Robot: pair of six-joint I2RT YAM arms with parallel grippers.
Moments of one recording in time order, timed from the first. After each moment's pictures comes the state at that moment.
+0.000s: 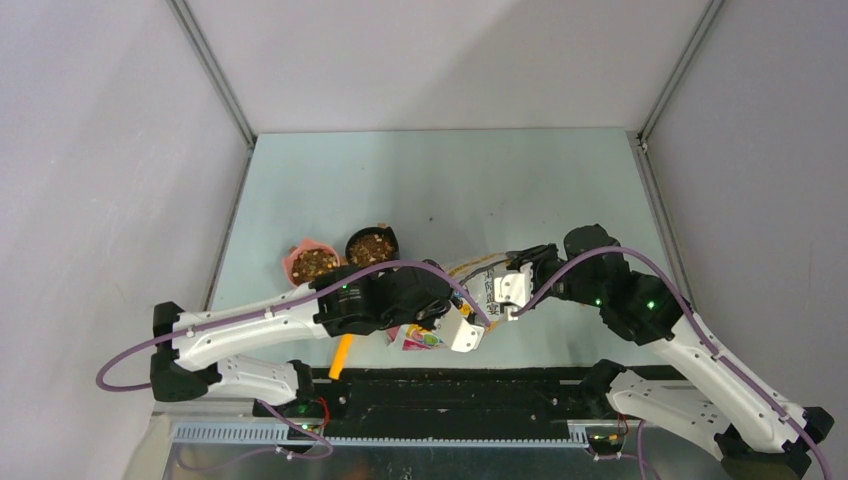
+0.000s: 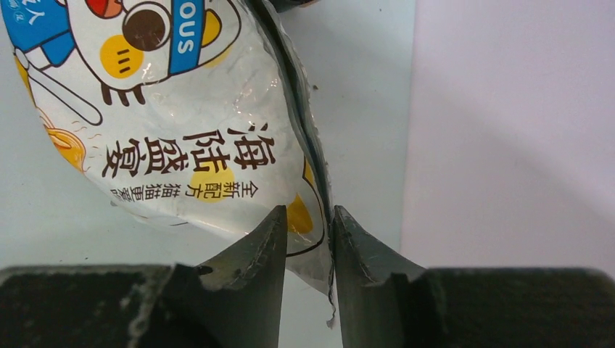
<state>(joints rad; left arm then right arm) -1.30 1.24 1.25 -0.86 -0.28 0.94 0.77 0.80 1.00 -0.70 -0.23 -1.12</state>
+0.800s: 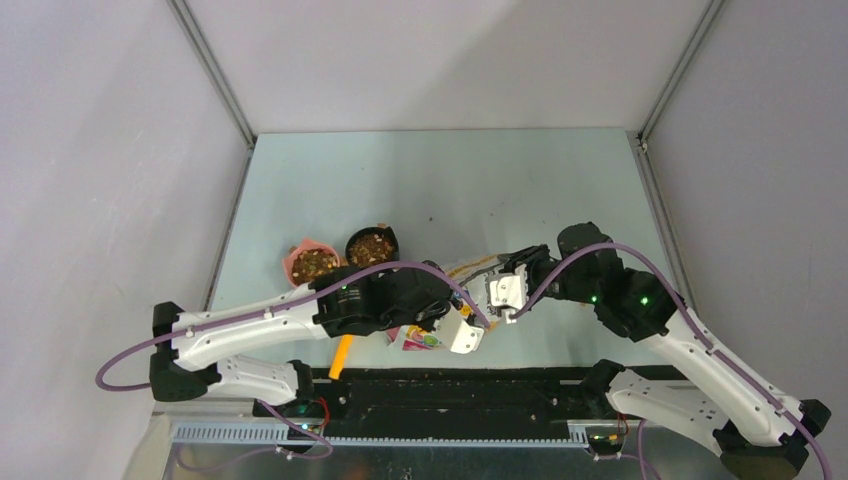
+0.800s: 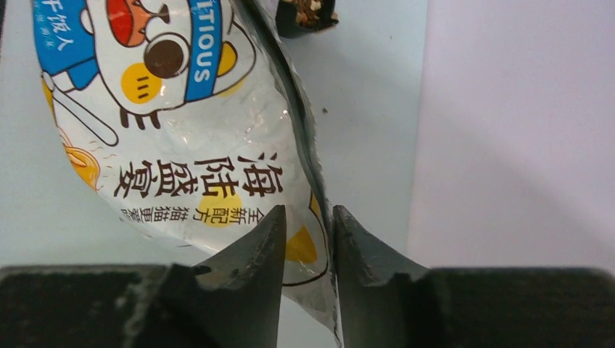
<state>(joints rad) -1.31 1.23 1.25 -0.87 -0.28 0.94 0.78 0.83 1.01 -0.68 -0.28 -1.13</state>
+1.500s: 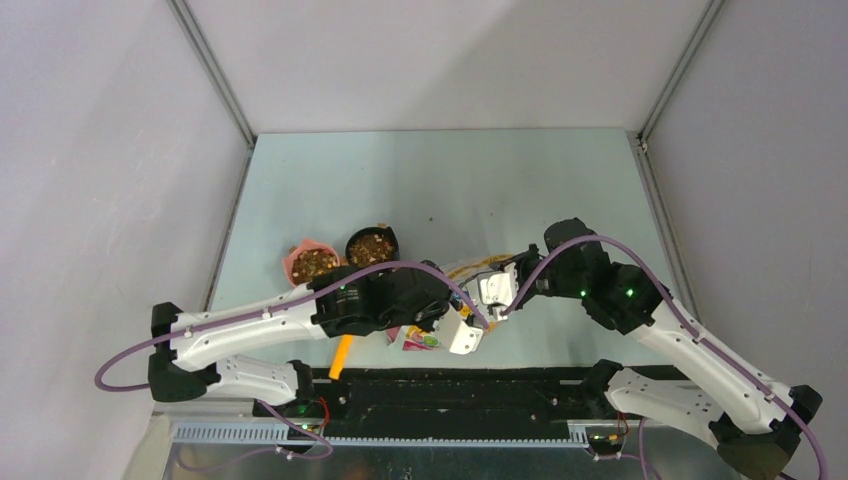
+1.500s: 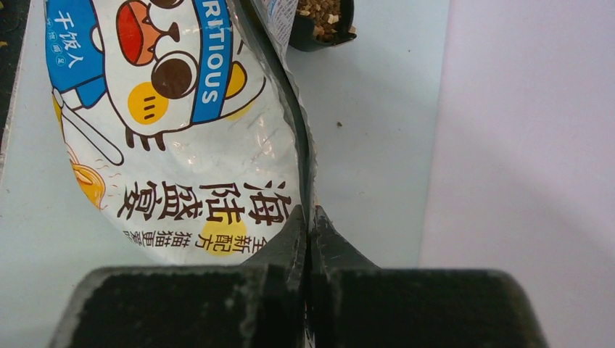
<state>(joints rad) -1.31 1.23 1.25 -0.87 -0.27 0.94 0.80 0.89 1.01 -0.66 -0.32 -1.13</state>
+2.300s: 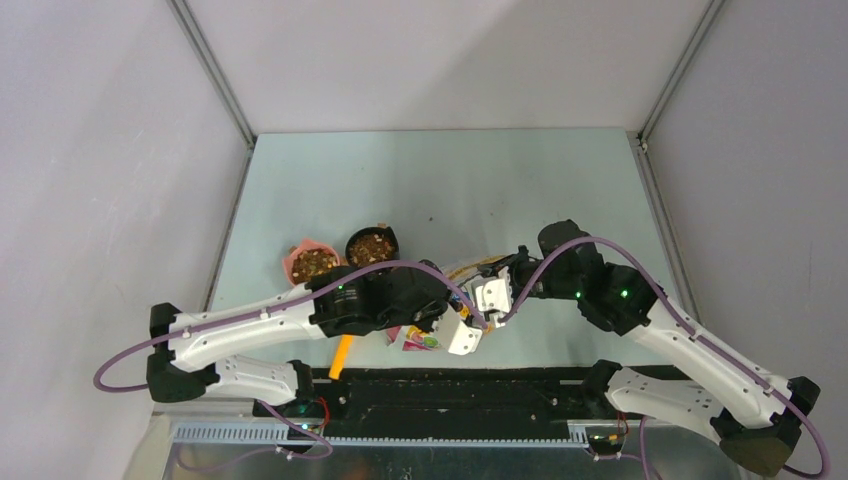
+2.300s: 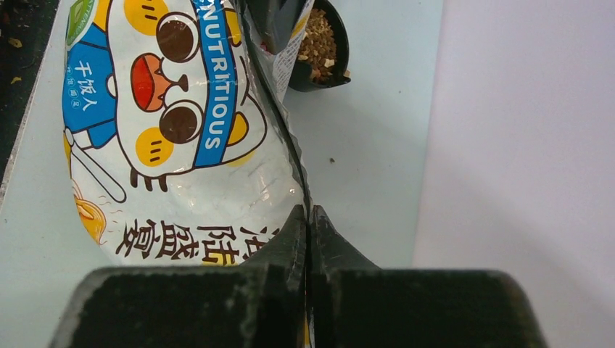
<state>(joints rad) -1.31 1.22 1.25 -0.87 -0.25 0.94 0.85 0.91 1.01 -0.60 -0.35 -1.13</state>
